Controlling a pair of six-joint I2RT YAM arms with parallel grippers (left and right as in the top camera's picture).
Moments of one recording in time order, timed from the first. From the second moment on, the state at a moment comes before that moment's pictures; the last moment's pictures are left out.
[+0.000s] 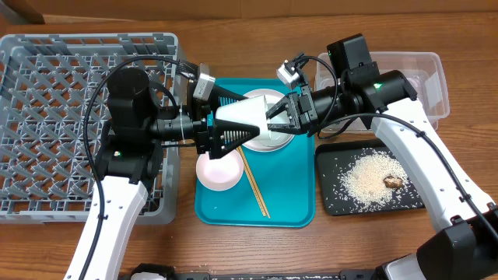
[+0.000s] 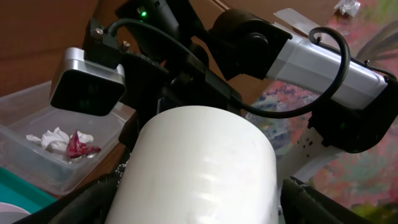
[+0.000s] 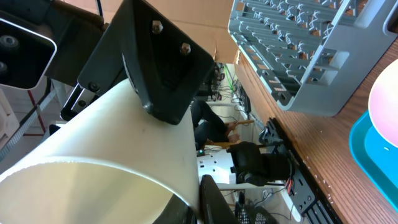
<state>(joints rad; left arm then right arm) -0.13 1.24 1.04 -0.05 1.32 -0.32 0.34 1.66 1.50 -0.89 -1.38 0.36</state>
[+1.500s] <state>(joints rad) -0.14 1.24 1.05 -0.24 1.20 -0.31 0.34 1.66 1.49 -0.87 -1.32 0.35</state>
